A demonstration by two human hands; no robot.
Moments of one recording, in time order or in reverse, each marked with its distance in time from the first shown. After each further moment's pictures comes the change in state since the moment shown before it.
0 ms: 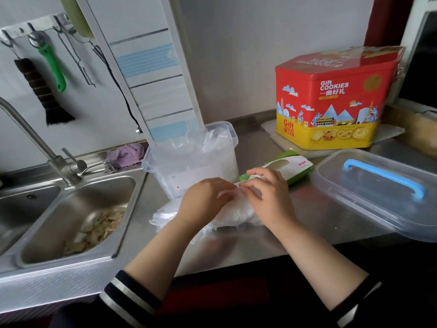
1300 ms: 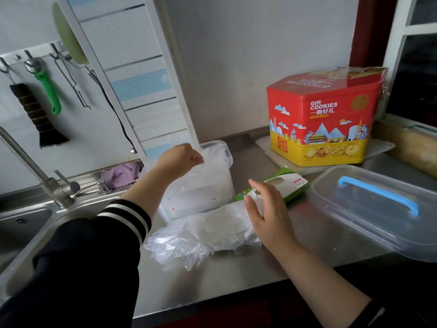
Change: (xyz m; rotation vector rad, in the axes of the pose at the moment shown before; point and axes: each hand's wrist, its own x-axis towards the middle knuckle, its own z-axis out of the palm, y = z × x) left_hand 0.128 -0.067 -0.058 0.248 -0.082 -0.071; right_hand 0.003 -0.006 -0.010 0.145 -0.051 0.181
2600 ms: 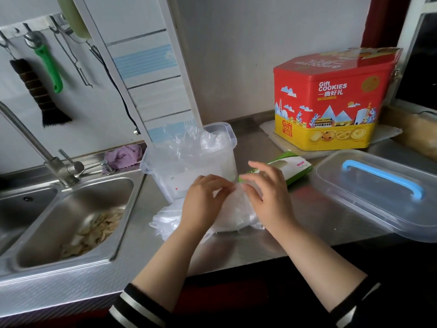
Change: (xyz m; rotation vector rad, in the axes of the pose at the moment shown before) left_hand -0.131 0.075 0.061 -0.459 0.352 0.034; right_hand 0.000 0.004 0.005 -0.094 0.058 -0.204
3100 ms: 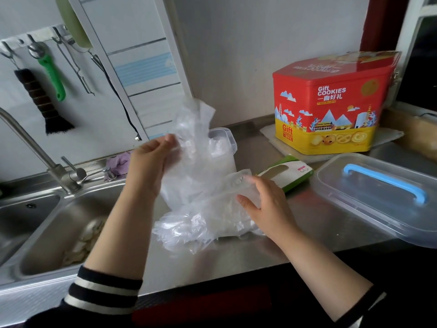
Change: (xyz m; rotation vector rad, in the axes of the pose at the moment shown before) left_hand 0.069 -0.011 -0.092 -0.868 0.214 -0.548; right_hand -0.006 0.000 0.002 0.019 -0.151 0.120
